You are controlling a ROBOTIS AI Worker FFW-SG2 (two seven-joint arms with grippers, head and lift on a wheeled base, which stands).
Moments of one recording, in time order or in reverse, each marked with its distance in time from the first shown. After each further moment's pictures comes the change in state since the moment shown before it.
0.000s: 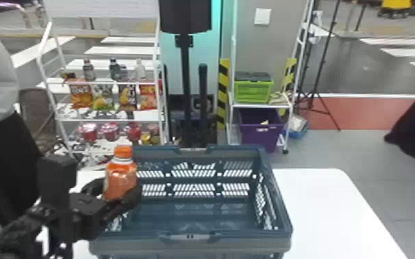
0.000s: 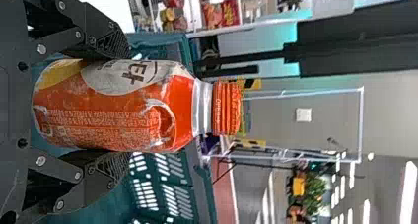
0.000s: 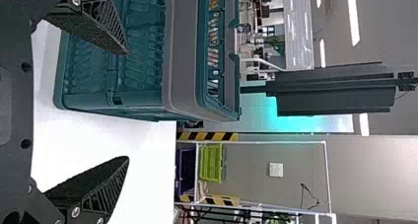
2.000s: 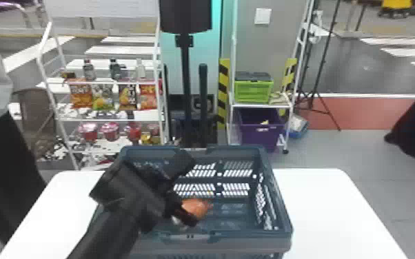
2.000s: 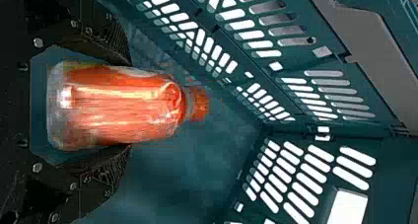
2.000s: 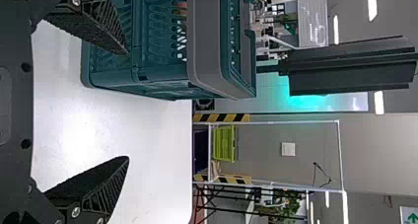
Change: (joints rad) left arm -0.716 -0.181 -0.387 1.162 -0.648 -0.122 -0.572; right arm 0.028 0.060 -0.051 0.040 0.005 -0.020 0.003
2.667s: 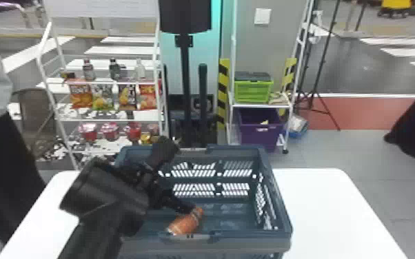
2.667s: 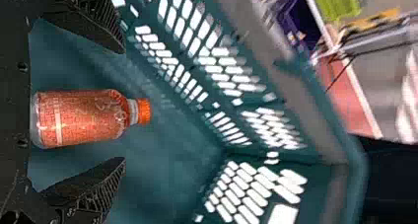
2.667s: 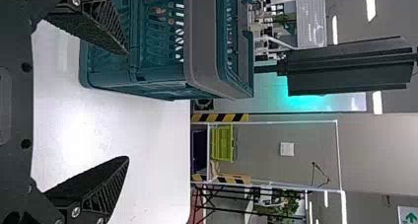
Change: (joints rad) left arm 0.150 0.010 0.123 -0.356 0.015 0.109 0.015; right arm 0.015 0.000 0.000 -0.021 0.002 0.002 -0.001
